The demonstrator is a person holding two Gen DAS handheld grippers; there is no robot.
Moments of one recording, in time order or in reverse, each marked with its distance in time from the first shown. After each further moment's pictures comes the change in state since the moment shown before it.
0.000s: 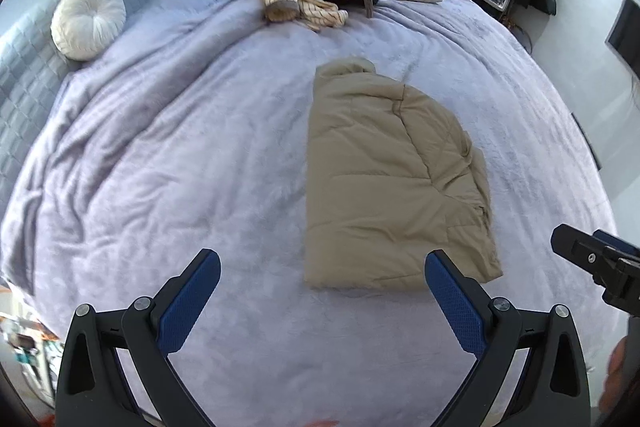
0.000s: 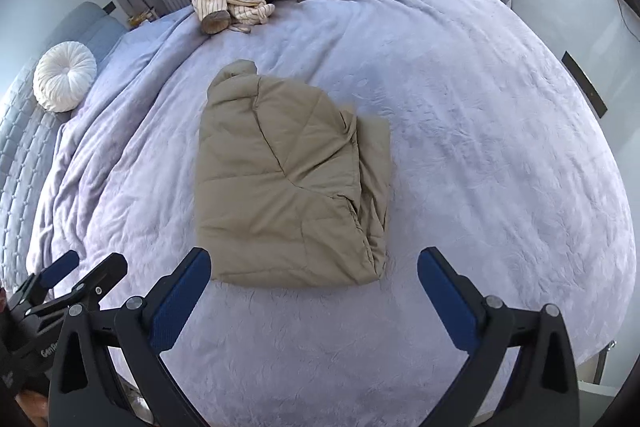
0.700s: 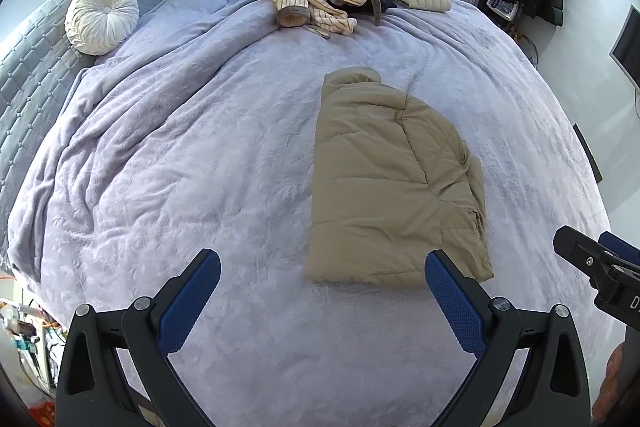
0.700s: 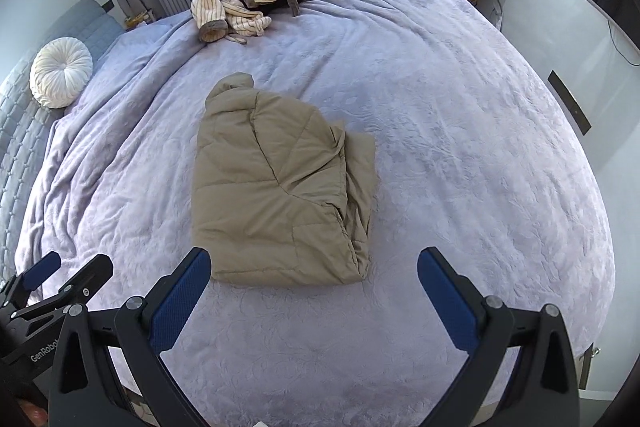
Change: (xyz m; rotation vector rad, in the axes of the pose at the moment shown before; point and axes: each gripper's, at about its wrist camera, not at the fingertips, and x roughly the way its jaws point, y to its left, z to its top) left arm -0.024 0.006 0.001 -0.038 -0.008 0.000; right arm -0.029 0.012 -0.003 -0.034 -0.049 -0.066
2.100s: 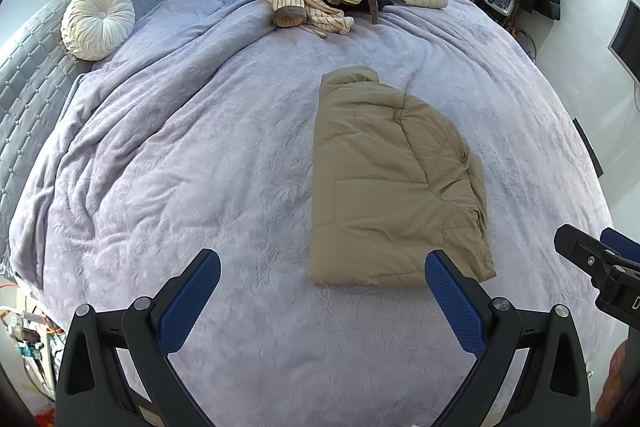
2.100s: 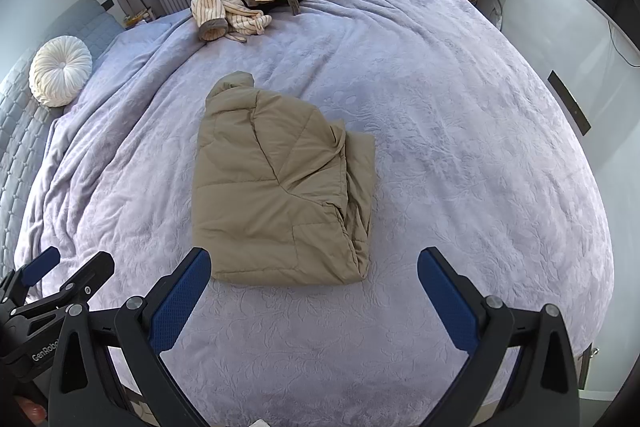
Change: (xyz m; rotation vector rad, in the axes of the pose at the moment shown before) left arm -0.003 -0.002 -0.001 0.014 0.003 0.000; right arm -0.004 0.004 -0.005 0.002 -0.002 -0.005
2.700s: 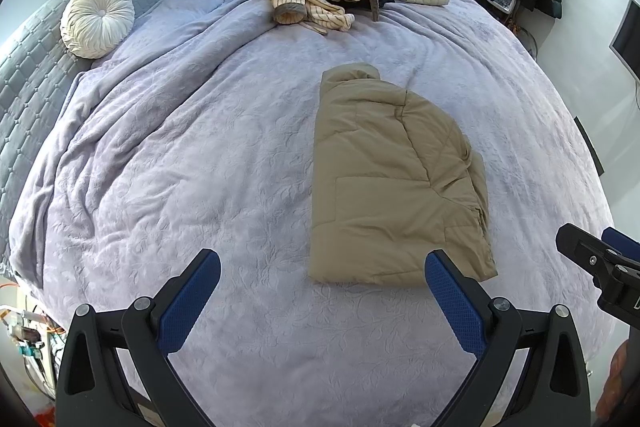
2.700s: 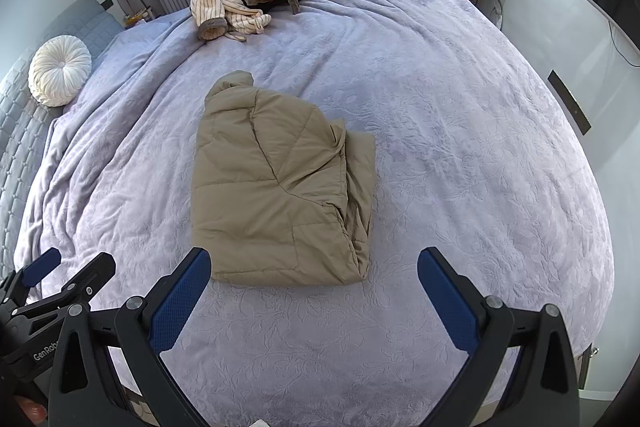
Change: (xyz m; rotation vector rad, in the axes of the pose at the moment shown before) left arm 0.004 0.001 0.005 0.007 0.006 -0.003; right arm 0.000 -0.001 0.002 -0.002 0.002 0.001
